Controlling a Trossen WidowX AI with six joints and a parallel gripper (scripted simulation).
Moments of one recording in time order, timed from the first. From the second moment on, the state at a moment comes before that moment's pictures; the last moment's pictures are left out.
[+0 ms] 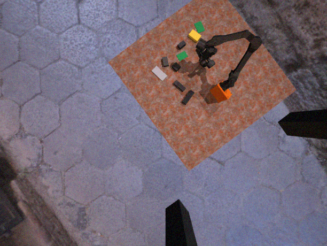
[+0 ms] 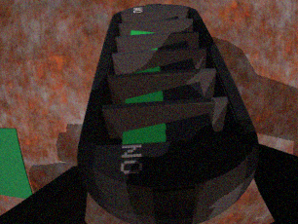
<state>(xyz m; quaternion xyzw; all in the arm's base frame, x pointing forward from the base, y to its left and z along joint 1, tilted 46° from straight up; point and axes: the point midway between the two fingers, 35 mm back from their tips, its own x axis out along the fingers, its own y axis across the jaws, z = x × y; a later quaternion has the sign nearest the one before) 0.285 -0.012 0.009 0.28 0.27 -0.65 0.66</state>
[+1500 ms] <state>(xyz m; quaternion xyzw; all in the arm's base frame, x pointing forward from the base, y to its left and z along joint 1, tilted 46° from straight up) 0.285 0.001 -0.025 0.28 0.27 -0.65 0.66</state>
